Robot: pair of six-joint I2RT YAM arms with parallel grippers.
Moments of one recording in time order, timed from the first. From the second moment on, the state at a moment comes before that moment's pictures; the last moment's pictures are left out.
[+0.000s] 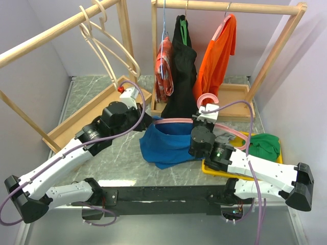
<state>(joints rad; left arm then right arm) -0.80 1.05 1.09 -0.39 -0.07 -0.64 1.09 1.02 0.79 0.16 1.39 0.04</state>
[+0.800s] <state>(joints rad) -0.82 1.06 1.29 -0.36 0.04 -0.68 1.28 1.19 1.04 0.46 1.37 -0.29</state>
